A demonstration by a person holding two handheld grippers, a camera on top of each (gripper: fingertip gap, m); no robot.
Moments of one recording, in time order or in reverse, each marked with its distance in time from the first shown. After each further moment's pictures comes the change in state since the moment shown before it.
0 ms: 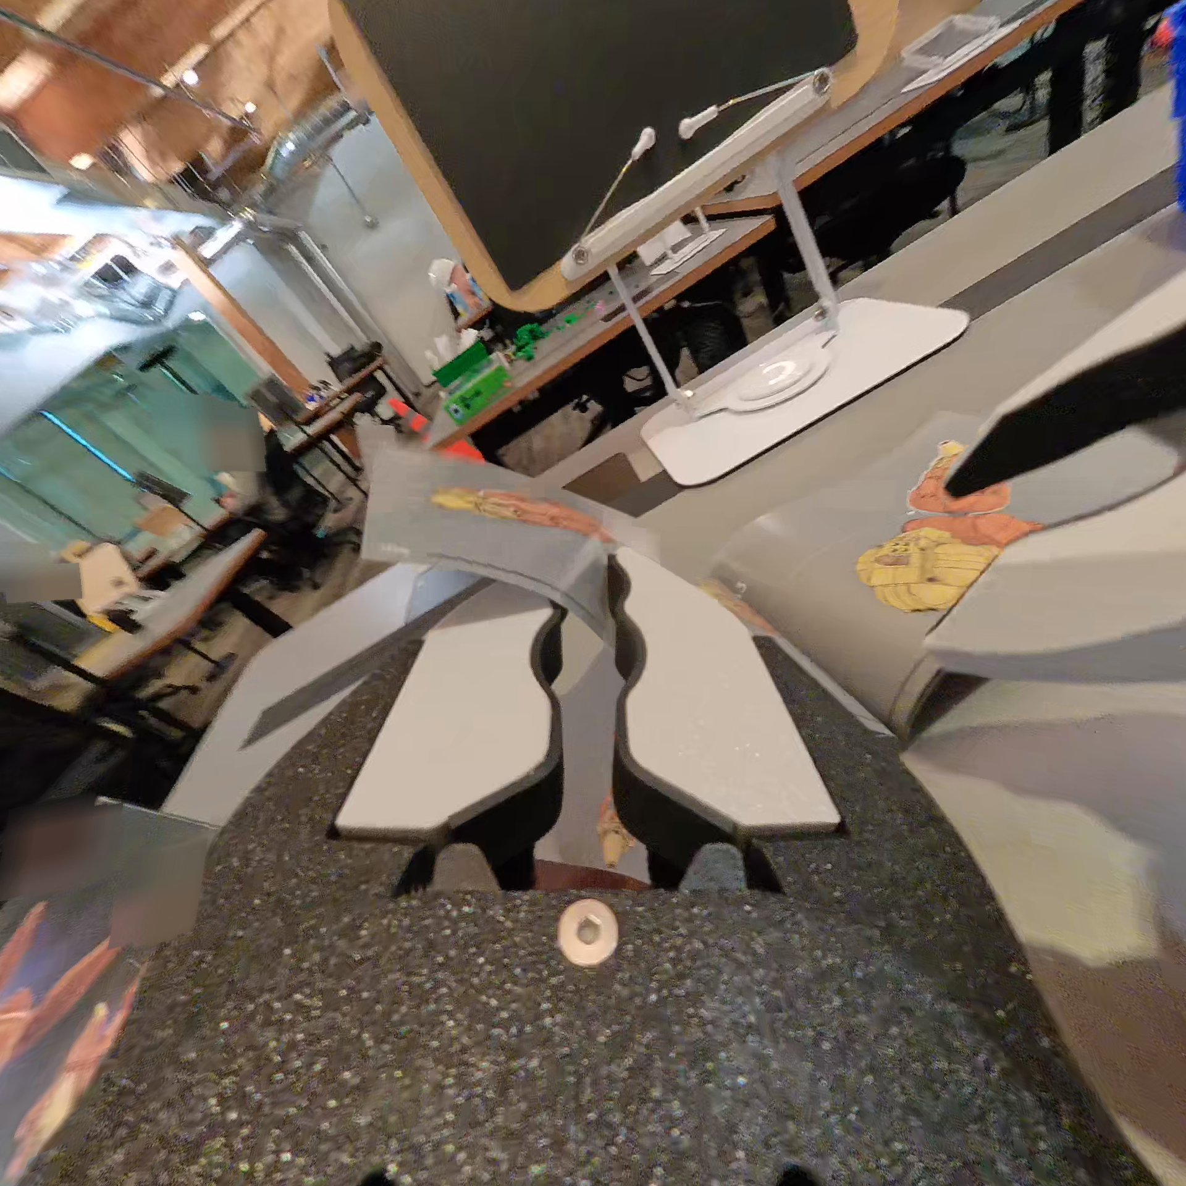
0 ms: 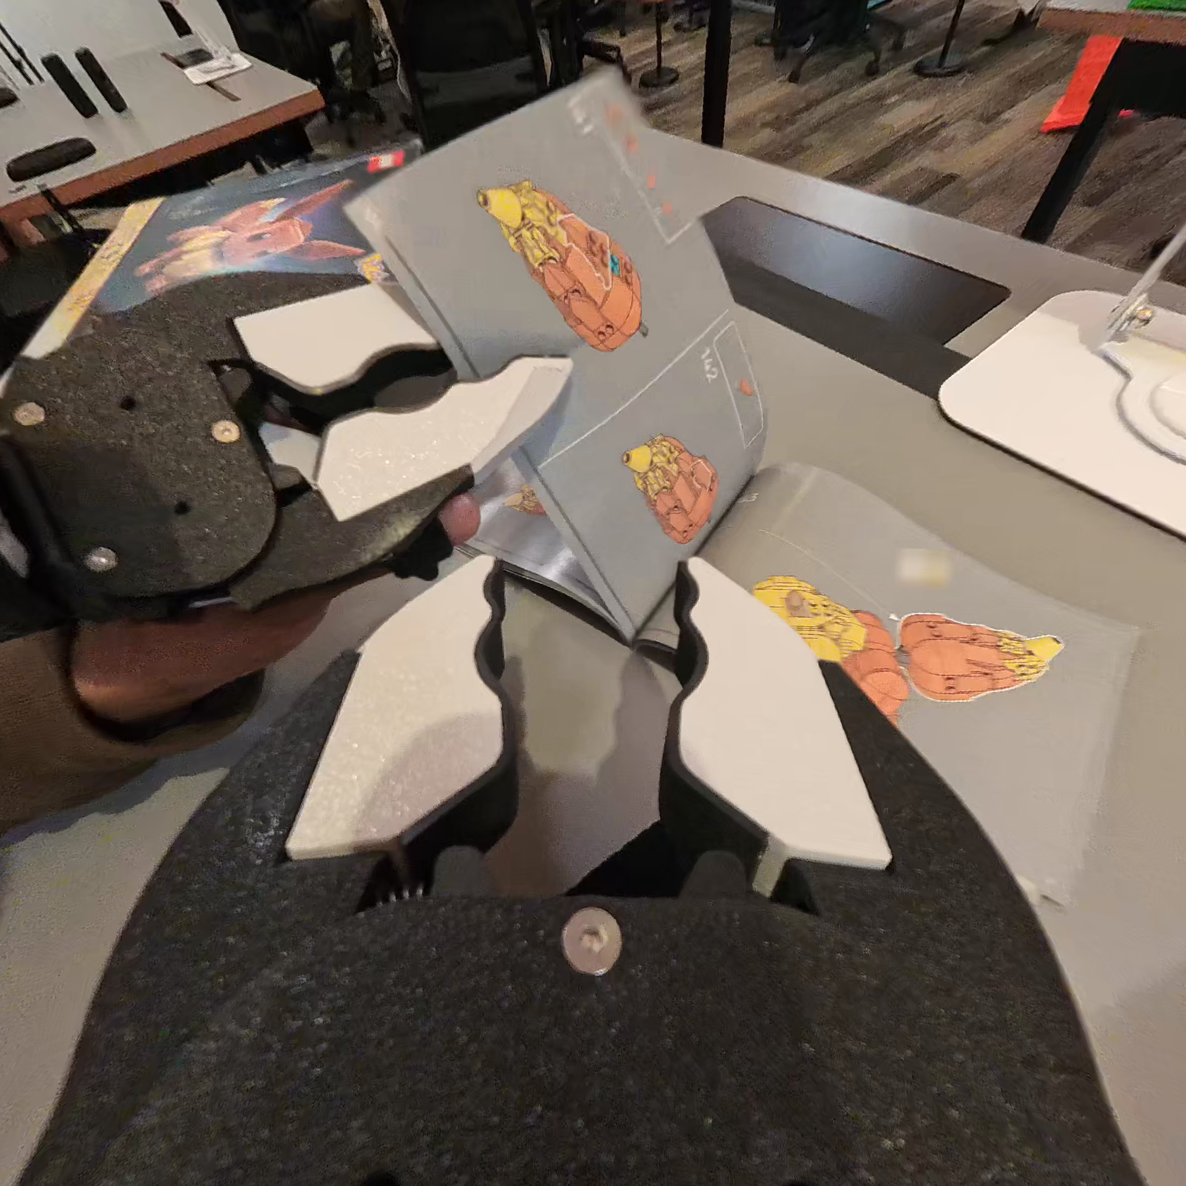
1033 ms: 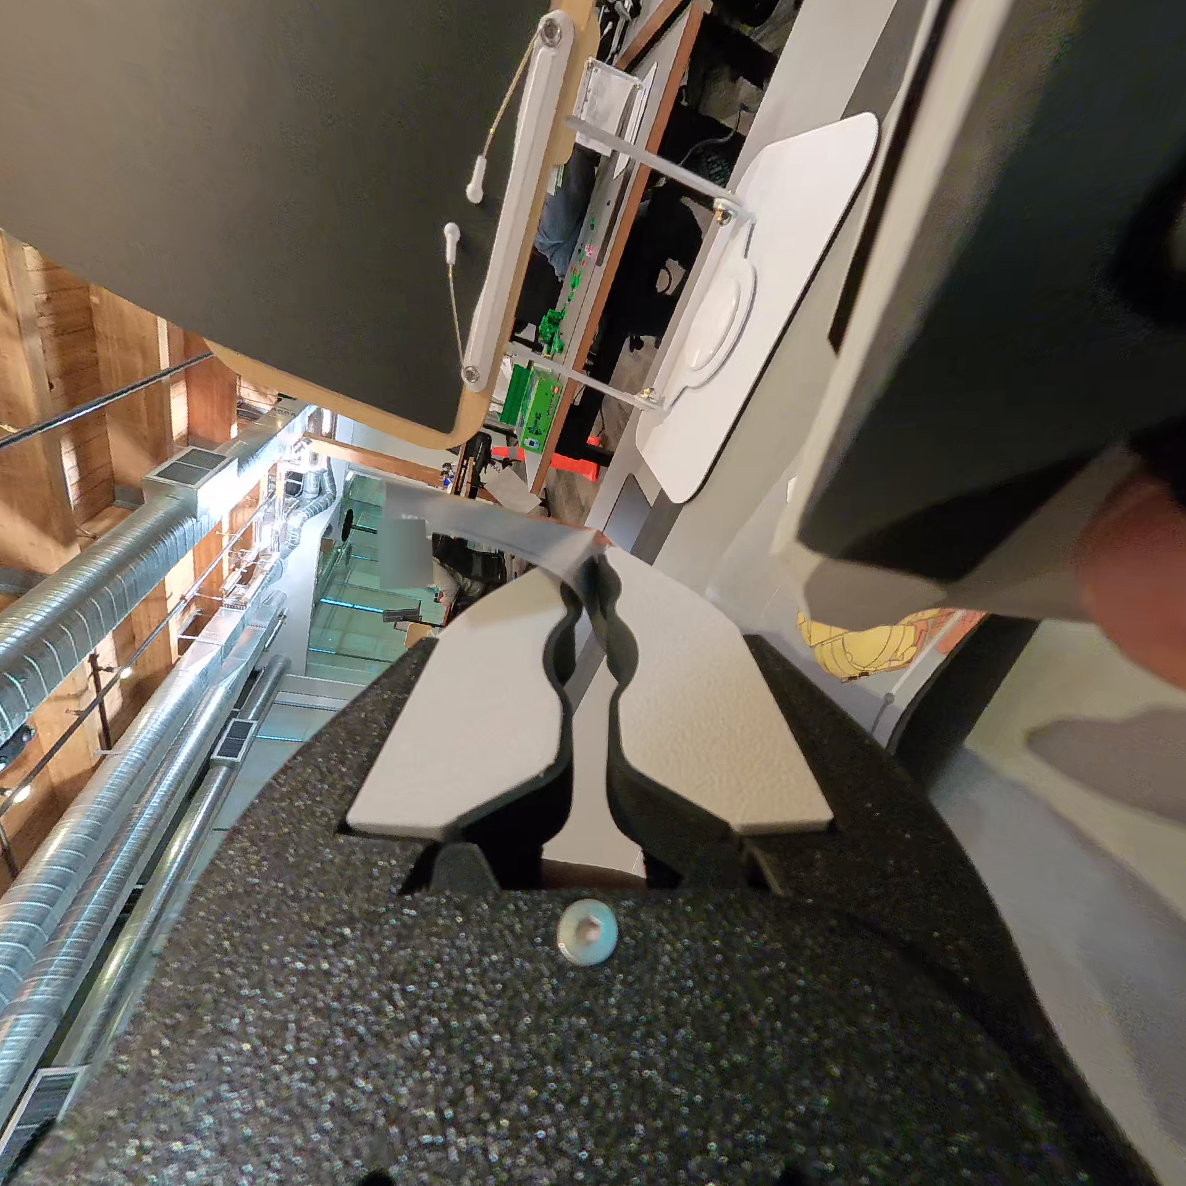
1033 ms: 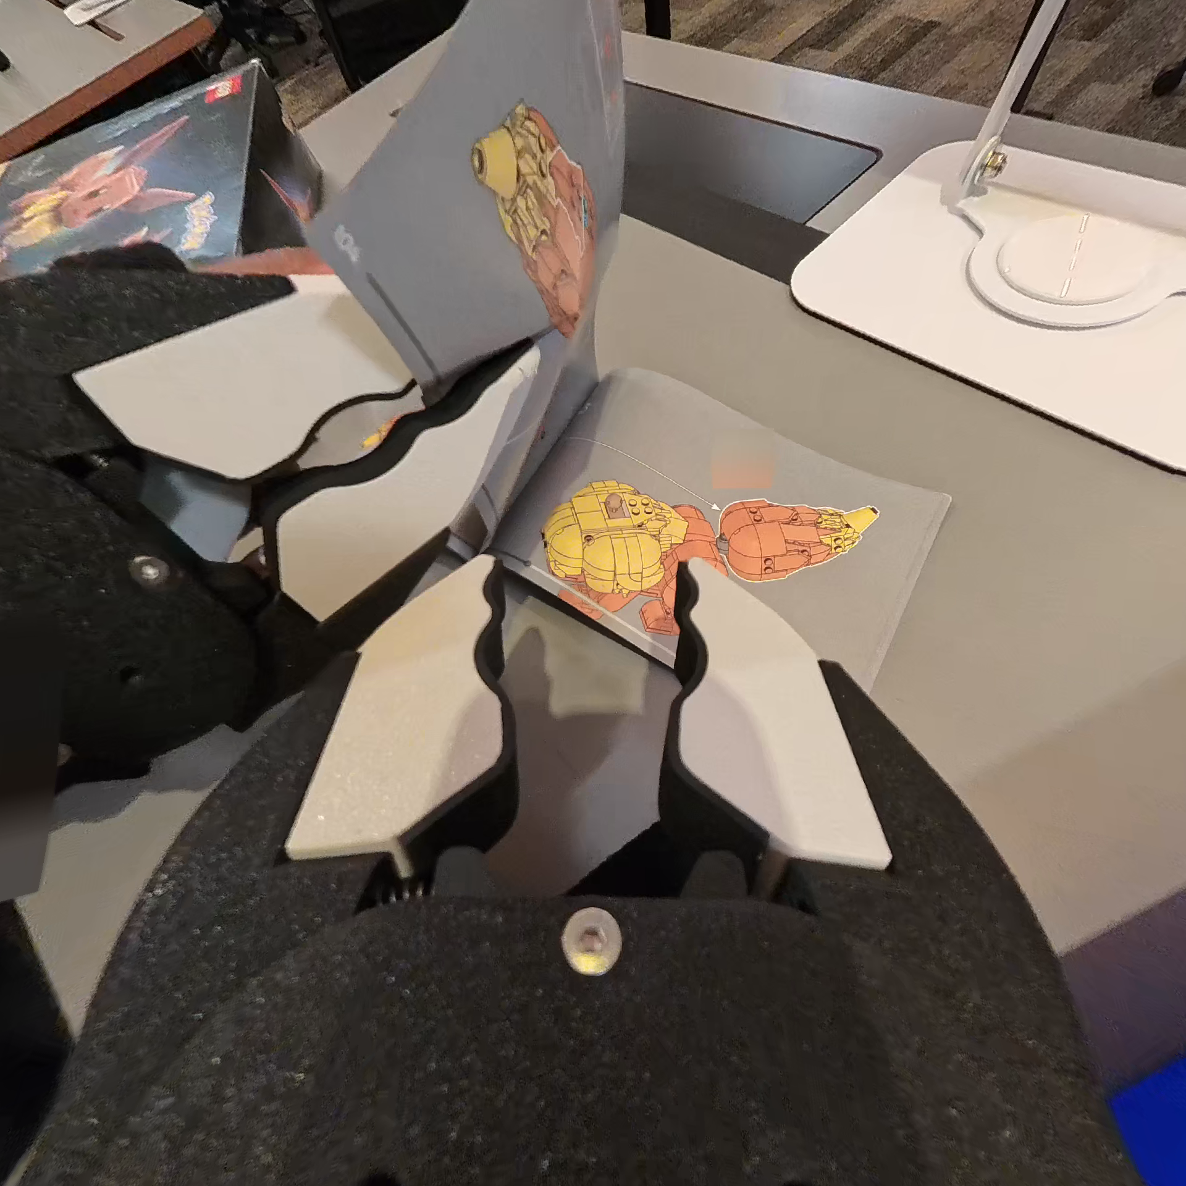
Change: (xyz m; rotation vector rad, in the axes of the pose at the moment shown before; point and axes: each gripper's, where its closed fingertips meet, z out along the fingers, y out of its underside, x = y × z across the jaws) left arm 0.076 -0.047 0.039 -0.121 -0.022 0.661; right arm 0.080 0.024 -0.024 -0.104 0.039 0.101
